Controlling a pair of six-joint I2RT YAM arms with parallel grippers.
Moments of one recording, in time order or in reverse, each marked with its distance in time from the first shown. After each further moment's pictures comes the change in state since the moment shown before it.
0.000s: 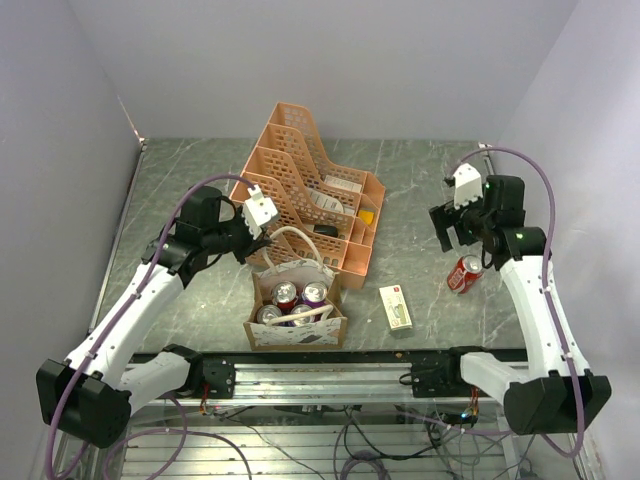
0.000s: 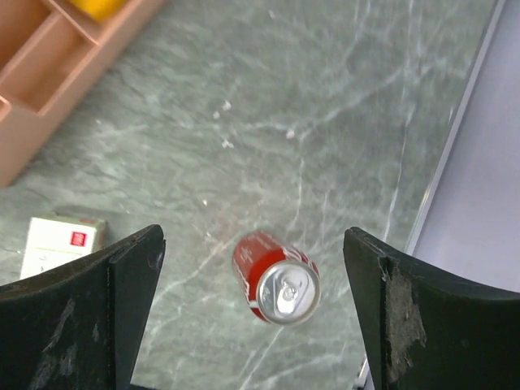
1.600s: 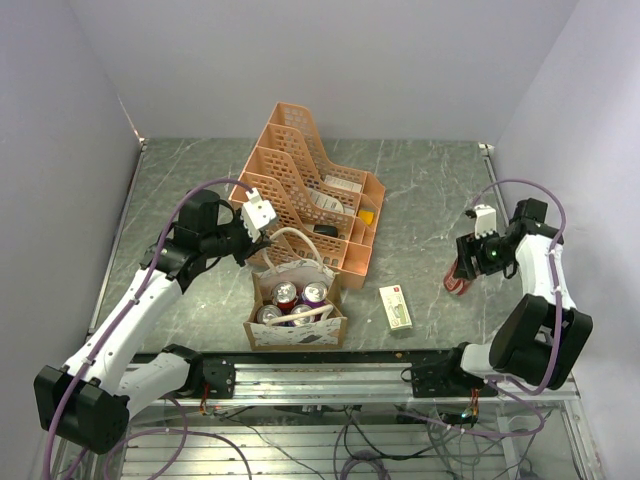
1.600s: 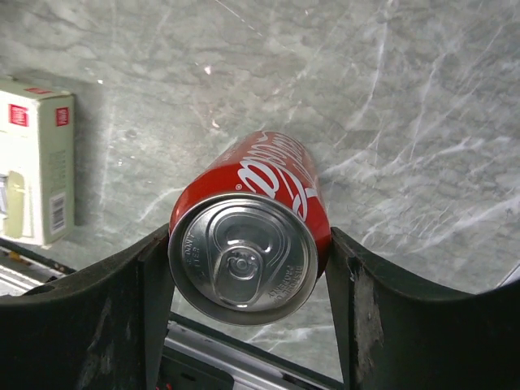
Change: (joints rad) left arm -0.002 -0.032 -0.031 0.027 0.002 -0.007; right arm -0.451 0.275 -0.146 -0.163 -0.319 -0.293
